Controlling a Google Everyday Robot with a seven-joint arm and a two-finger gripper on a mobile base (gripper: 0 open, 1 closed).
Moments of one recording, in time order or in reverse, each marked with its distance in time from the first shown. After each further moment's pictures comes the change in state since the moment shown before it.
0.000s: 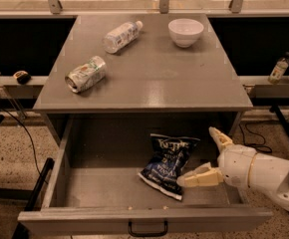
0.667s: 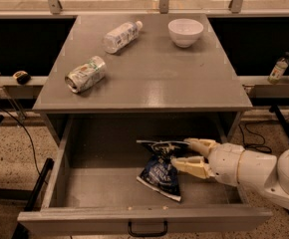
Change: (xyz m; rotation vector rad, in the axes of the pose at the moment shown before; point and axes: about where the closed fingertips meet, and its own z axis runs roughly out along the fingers) arm 0.004 0.005 0.022 -0.040 0.023 -0.009
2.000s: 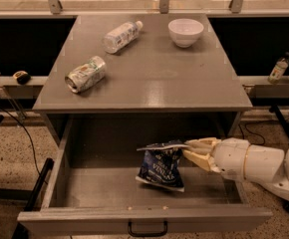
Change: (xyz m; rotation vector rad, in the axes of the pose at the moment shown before) arm -0.015 -0.005 -0.012 -0.031 -0.013 -0.032
